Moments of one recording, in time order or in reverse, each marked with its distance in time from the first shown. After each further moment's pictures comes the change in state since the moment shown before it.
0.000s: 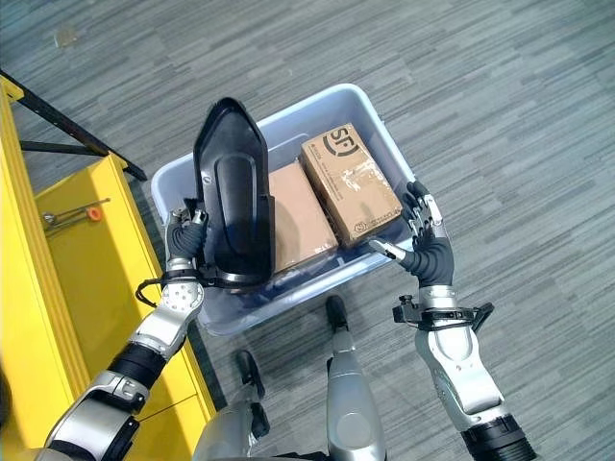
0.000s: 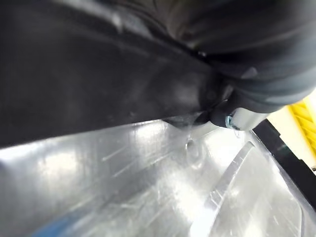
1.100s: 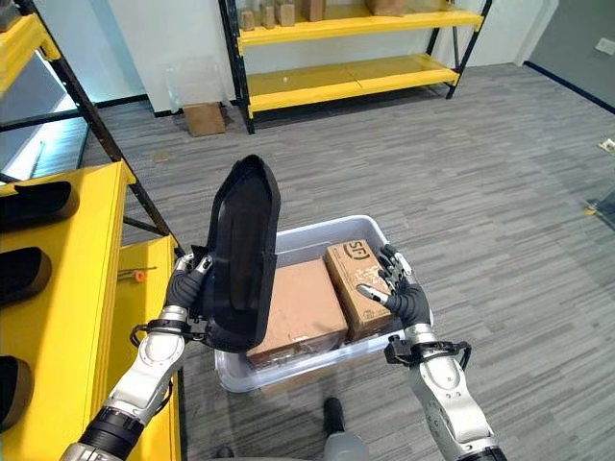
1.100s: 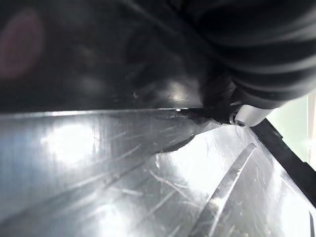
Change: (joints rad) left arm 0.305 0.028 0.032 -0.282 -0.083 -0.018 -0.267; right arm 0.123 0.087 0.018 0.096 0.076 0.129 0.150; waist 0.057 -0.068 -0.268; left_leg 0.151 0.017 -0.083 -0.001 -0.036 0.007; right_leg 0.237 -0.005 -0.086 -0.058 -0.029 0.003
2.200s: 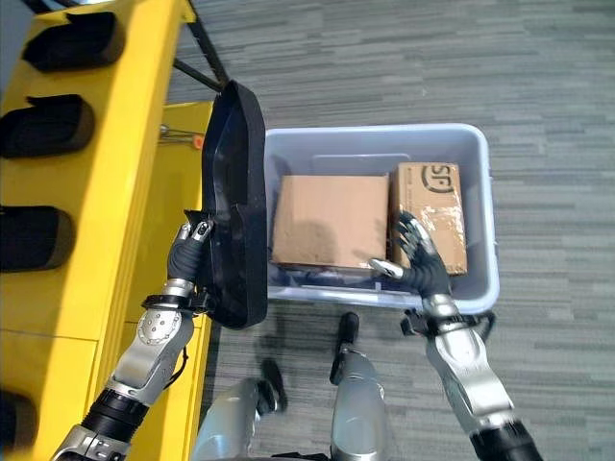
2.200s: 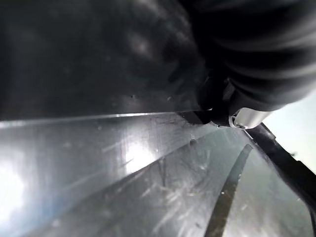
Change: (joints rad) left arm -0.084 -0.003 -0.016 -0.173 -0.273 -0.037 -0.090; right arm -0.032 -0.084 -0.079 -0.034 -0.047 -0.011 -0.028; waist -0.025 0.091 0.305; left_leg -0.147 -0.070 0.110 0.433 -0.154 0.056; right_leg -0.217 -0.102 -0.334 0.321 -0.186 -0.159
